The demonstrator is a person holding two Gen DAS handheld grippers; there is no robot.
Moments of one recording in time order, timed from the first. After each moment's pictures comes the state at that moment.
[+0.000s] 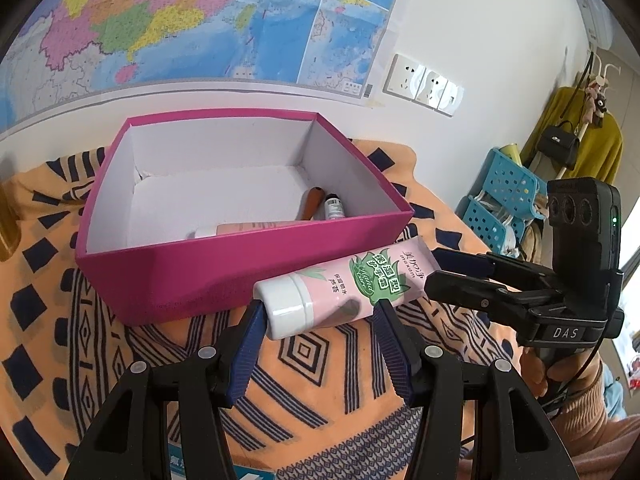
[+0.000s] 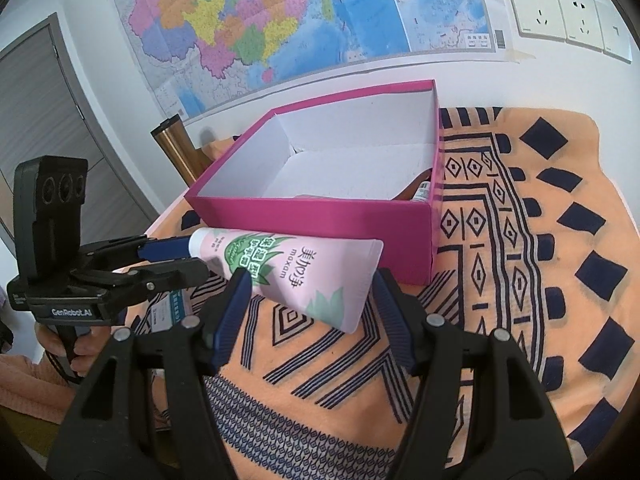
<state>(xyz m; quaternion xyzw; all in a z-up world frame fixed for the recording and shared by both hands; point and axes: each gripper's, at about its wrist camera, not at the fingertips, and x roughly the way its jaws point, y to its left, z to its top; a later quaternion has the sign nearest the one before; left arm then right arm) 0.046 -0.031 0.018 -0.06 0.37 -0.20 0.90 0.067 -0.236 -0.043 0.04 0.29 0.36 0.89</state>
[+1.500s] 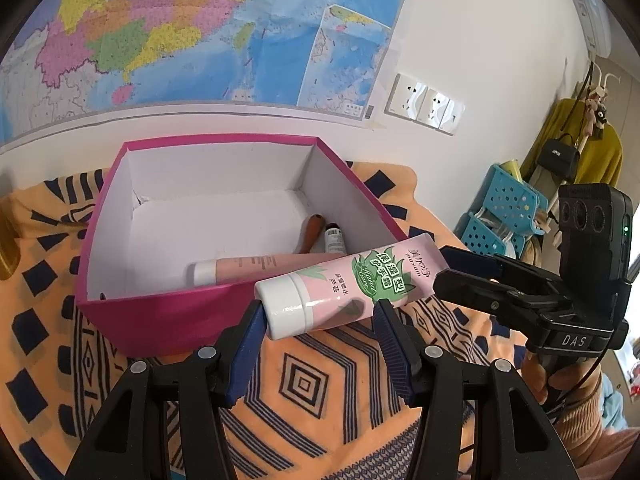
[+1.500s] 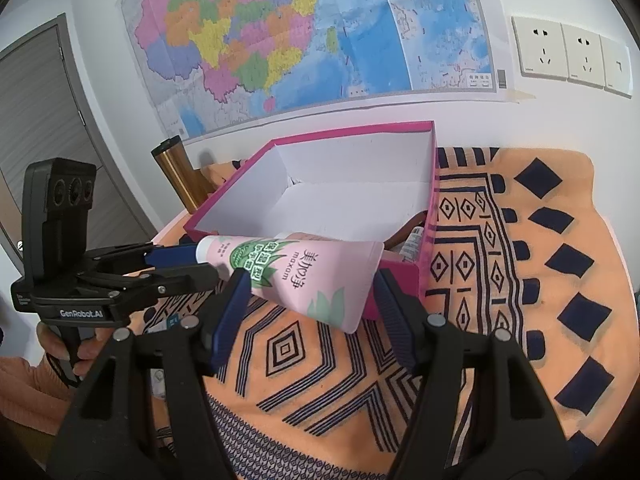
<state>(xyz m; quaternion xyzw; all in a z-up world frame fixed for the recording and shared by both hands) 0.063 -0.031 0.033 -0.07 0.35 -0.20 0.91 0.077 -0.241 -0.016 0.03 0.25 0.36 0.90</state>
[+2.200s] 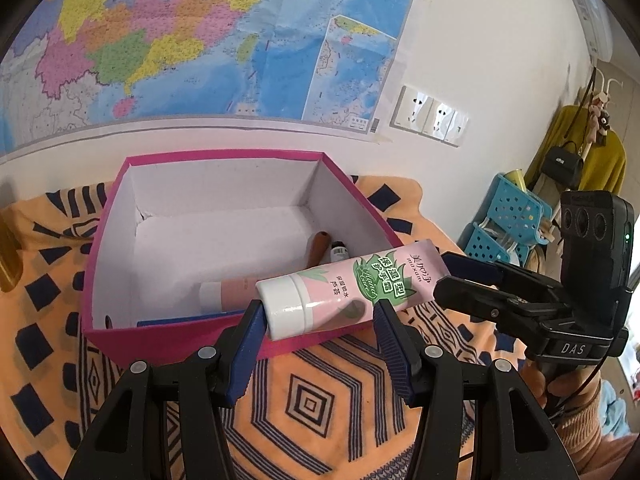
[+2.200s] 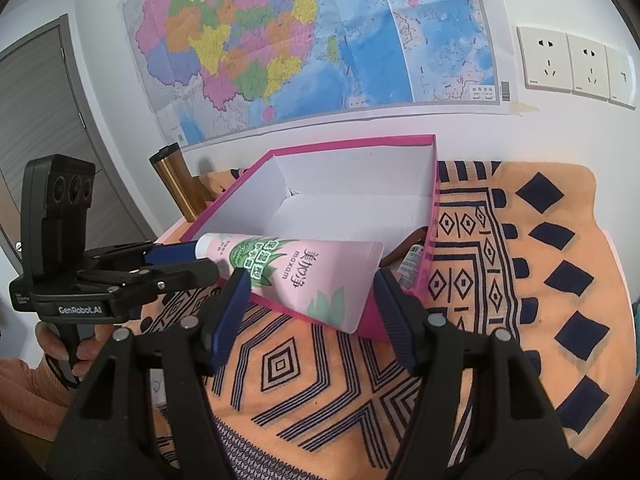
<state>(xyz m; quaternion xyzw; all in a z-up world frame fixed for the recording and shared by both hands) 0.075 -0.030 0.041 -0.07 0.34 -0.19 0.92 0.088 -0.239 -0.007 0.03 0.24 0.36 0.90</state>
